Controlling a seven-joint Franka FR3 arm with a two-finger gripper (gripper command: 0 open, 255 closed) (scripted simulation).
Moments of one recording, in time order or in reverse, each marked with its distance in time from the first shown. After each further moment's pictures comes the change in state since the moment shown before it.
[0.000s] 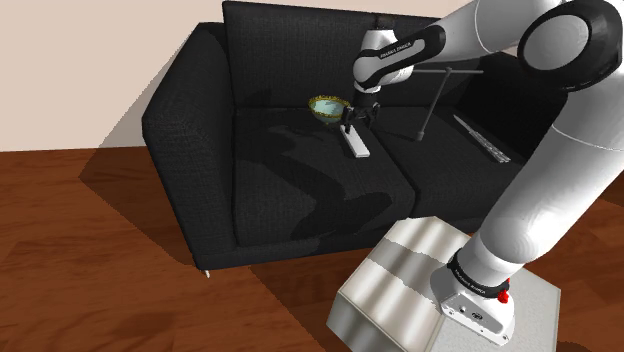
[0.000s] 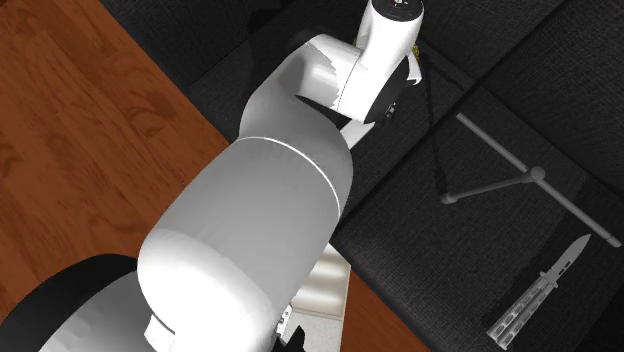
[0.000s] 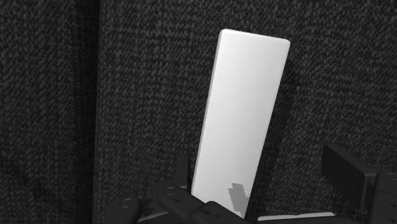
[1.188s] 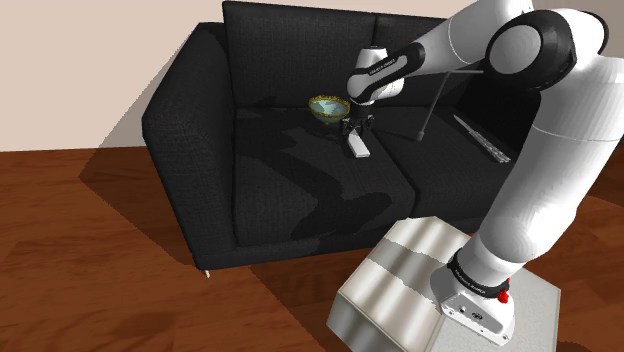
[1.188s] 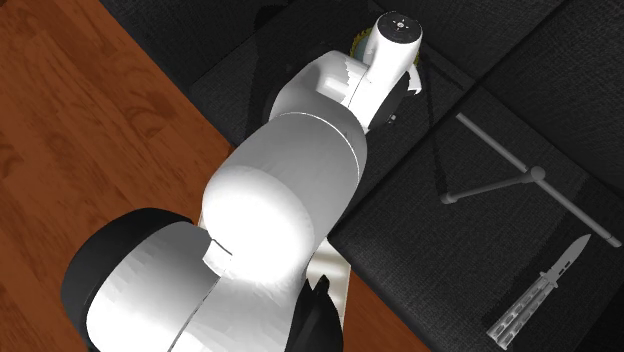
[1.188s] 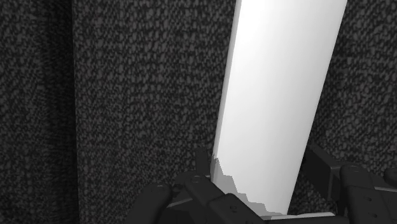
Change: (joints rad) arm -0.015 0.136 -0.010 0.029 0.014 0.118 0.010
